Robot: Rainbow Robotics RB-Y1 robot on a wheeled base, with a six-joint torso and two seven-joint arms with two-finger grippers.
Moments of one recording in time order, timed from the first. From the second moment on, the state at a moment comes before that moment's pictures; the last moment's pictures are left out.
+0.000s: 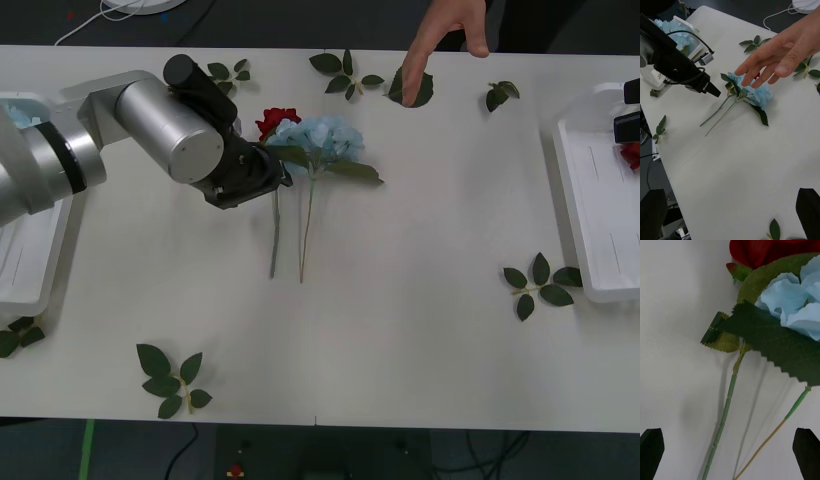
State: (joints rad) right arm -0.34 -1.28 -0.14 -1.70 -2.05 1.30 2.17; left arm -1.13 0.72 -1.12 -1.25 1.16 0.88 -0.52
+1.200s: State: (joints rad) right arm -0.34 -1.28 -0.14 -1.70 -2.05 1.30 2.17; left arm -1.33 0.40 -1.49 -0.76 1.19 0.73 -0.53
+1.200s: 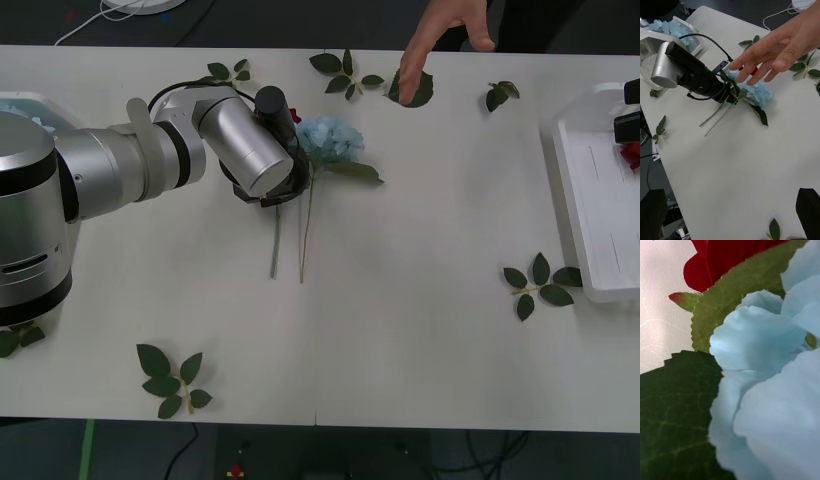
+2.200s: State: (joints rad) right arm -0.34 -1.28 -0.14 -1.70 -2.05 1.30 2.17; left arm -1.34 0.40 -1.57 -0.76 1.22 0.73 -0.55
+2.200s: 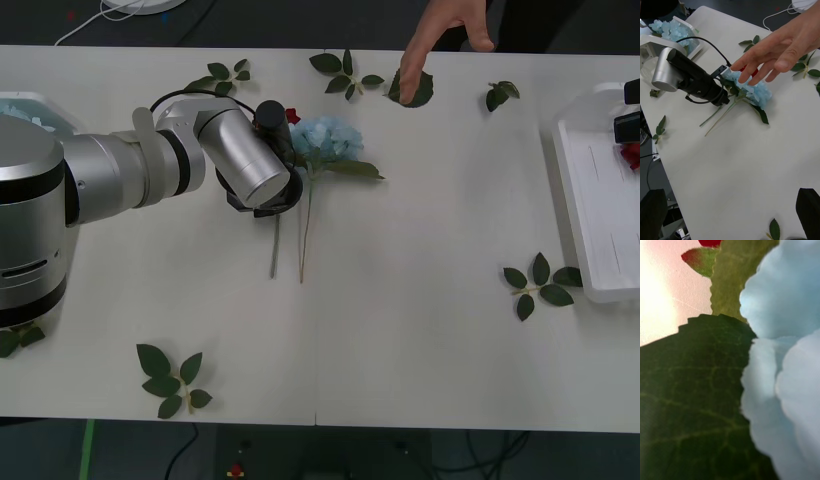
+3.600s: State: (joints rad) right arm -0.34 -1.28 -0.14 -1.70 -2.05 1.30 2.17; left arm -1.45 0.44 -1.28 -0.50 1.49 1.01 -0.95
